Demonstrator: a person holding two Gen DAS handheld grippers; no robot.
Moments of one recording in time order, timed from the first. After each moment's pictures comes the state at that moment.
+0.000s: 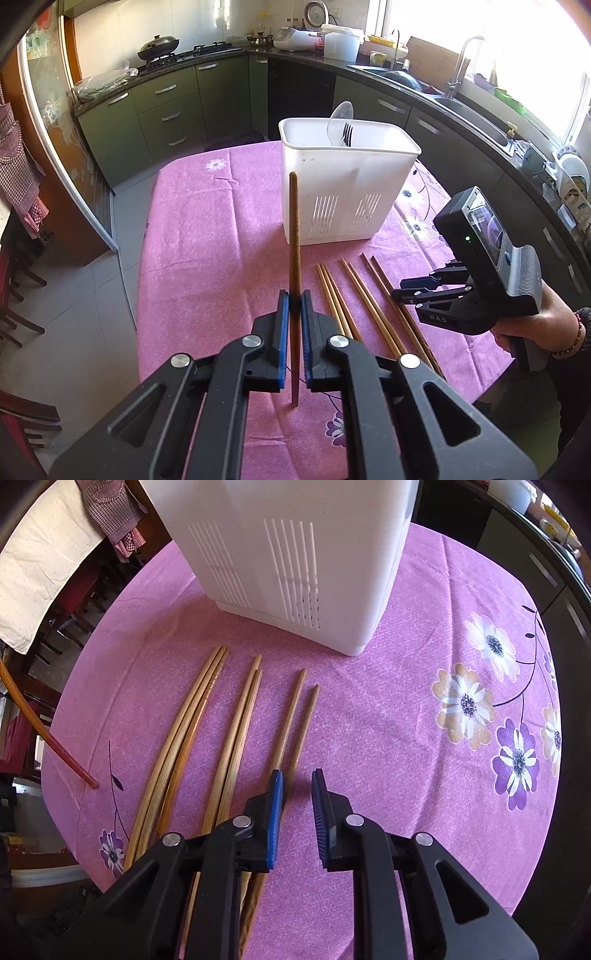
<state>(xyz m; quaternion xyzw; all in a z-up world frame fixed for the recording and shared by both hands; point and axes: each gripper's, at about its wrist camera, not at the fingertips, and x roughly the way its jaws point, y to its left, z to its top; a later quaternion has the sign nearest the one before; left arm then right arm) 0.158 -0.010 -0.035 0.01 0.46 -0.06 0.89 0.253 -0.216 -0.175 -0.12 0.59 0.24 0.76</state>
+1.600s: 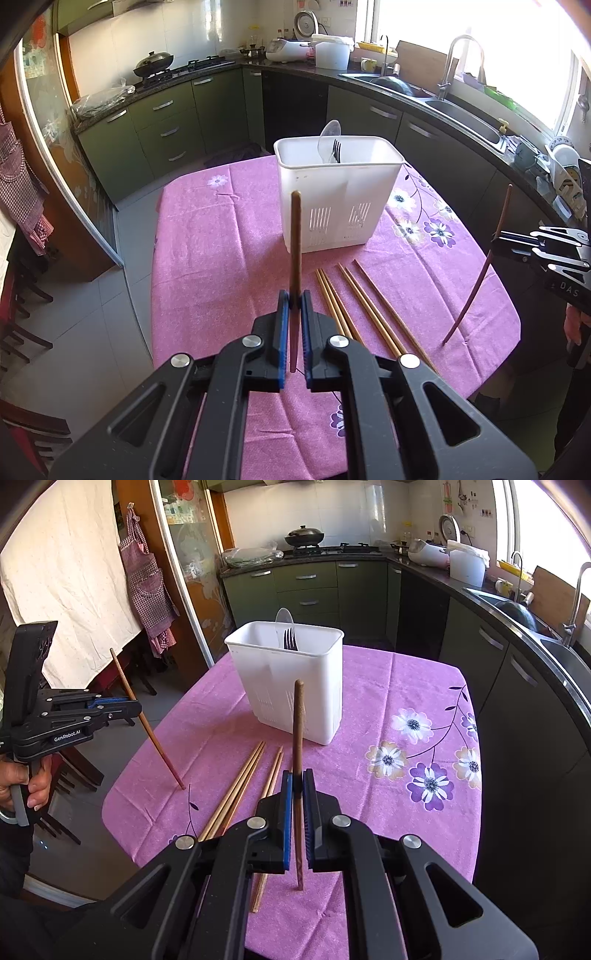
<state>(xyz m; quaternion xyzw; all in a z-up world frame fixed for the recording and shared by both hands) 0.143 -0.009 -0.012 0.04 0.44 -0.07 0.90 0.161 -0.302 -0.032 -0.04 0.40 0.28 0.87</state>
